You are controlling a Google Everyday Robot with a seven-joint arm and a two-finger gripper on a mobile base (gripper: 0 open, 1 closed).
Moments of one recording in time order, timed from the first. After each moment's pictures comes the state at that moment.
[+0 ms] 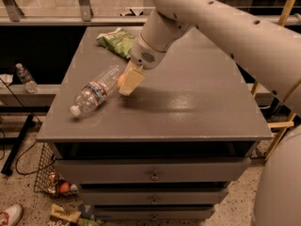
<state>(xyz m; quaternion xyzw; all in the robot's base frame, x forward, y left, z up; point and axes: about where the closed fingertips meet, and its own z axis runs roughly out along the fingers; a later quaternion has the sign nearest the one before) 0.599 0.058 0.857 -0.65 0.71 0.18 0.20</state>
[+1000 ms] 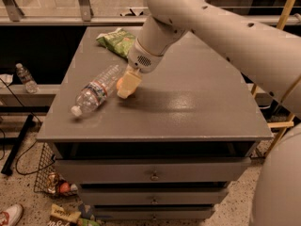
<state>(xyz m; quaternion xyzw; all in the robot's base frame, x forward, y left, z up) 0.599 0.062 0.845 -0.63 0.73 0.18 0.19</state>
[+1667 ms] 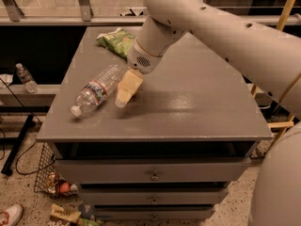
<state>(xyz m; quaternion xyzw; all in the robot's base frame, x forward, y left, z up) 0.598 0.064 0.843 -0.63 0.73 0.18 0.19</state>
